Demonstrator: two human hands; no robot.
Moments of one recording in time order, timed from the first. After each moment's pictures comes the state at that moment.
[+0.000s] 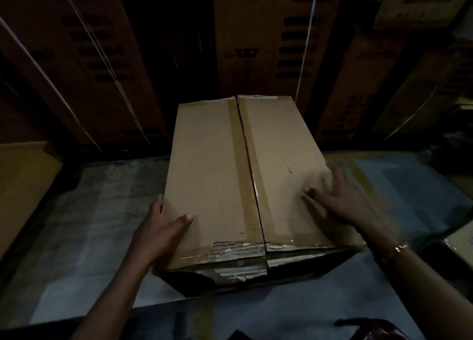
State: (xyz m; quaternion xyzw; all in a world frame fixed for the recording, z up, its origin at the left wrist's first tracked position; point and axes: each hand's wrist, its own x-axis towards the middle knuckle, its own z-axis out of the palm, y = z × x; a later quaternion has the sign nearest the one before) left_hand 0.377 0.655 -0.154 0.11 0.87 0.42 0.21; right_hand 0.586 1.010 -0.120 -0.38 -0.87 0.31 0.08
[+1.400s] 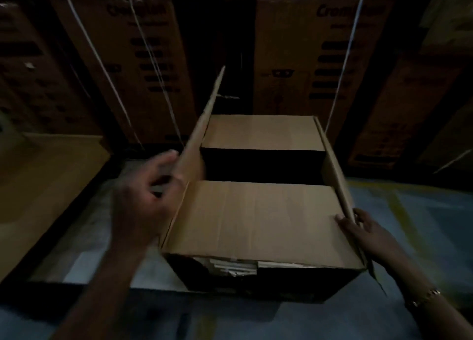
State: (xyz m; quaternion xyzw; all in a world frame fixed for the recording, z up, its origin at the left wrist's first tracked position) left_hand 0.457 0.662 -0.020 0.25 0.83 0.46 -0.20; right_hand 0.643 1.048 -0.141 -0.41 -0.83 0.37 -0.01
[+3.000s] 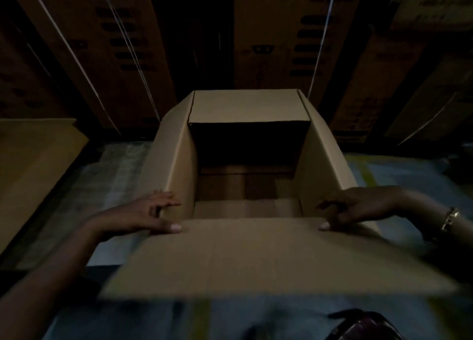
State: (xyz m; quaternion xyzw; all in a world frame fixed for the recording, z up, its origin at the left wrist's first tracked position) left_hand 0.411 0.584 -0.091 0.35 0.81 0.24 0.40; right_hand 0.652 1.007 -0.040 -0.12 -0.89 0.20 -0.38
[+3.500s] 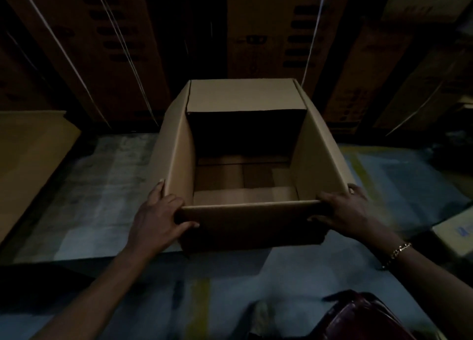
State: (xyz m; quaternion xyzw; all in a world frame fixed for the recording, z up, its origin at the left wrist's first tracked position) left_hand 0.461 0.588 -0.161 0.39 0.91 0.14 -0.01; right_hand 0.693 0.981 -0.168 -0.15 -0.99 -0.07 -0.01
